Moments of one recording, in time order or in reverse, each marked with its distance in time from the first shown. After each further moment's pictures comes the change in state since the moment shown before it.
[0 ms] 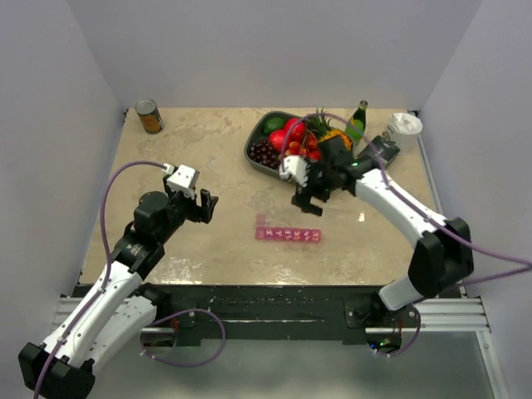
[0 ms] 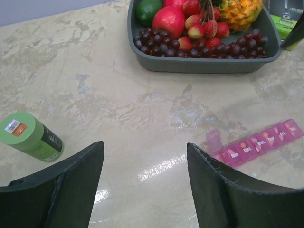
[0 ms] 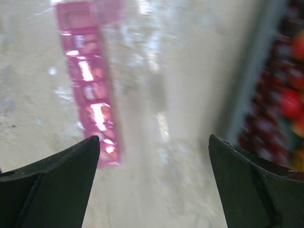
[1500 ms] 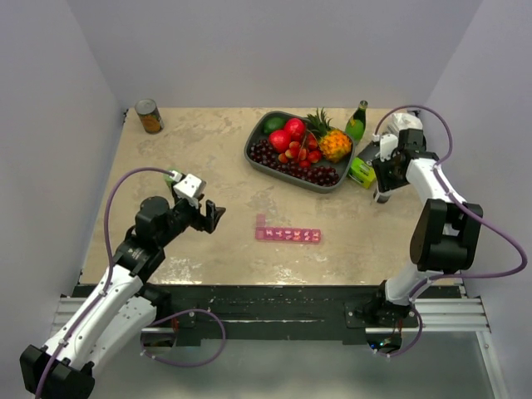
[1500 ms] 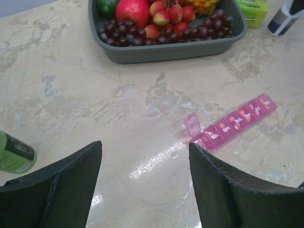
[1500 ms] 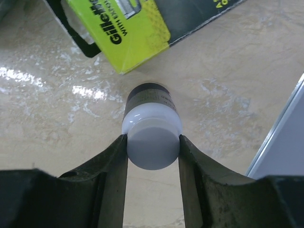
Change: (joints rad) left arm 0.000 -0.045 -0.068 0.011 0.140 0.040; right arm -0.687 0.094 0.014 0.090 0.333 0.371
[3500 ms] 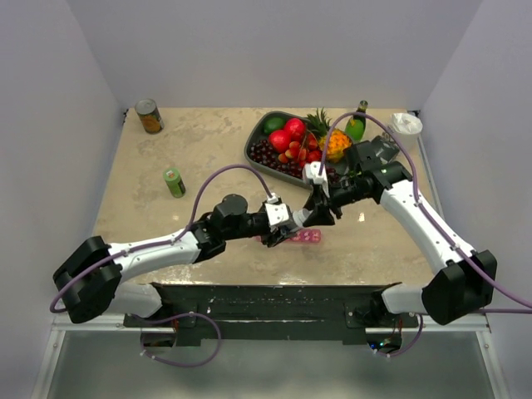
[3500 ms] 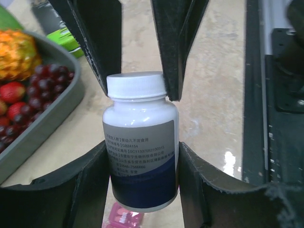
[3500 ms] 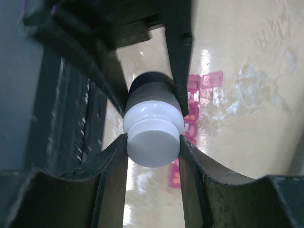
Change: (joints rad) left arm -0.503 0.658 0.138 0.540 0.187 0.241; right arm 0.512 -0.334 -0.029 -0.346 -0.959 -0.435
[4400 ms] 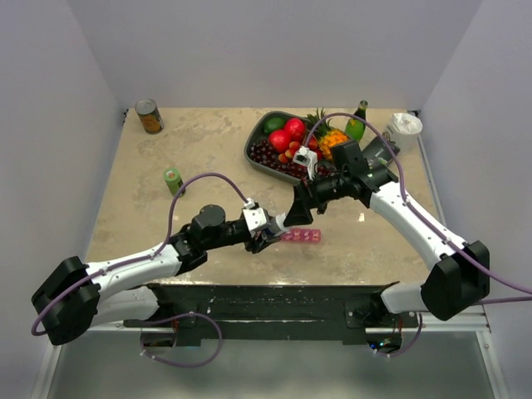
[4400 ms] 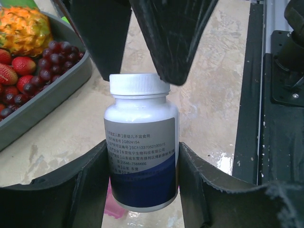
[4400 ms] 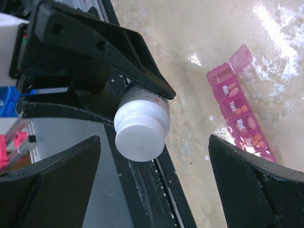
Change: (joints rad) left arm 0.057 -0.195 -0.184 0.035 0.032 -0.072; right arm 0.079 0.024 -0.036 0.259 0.096 0.812
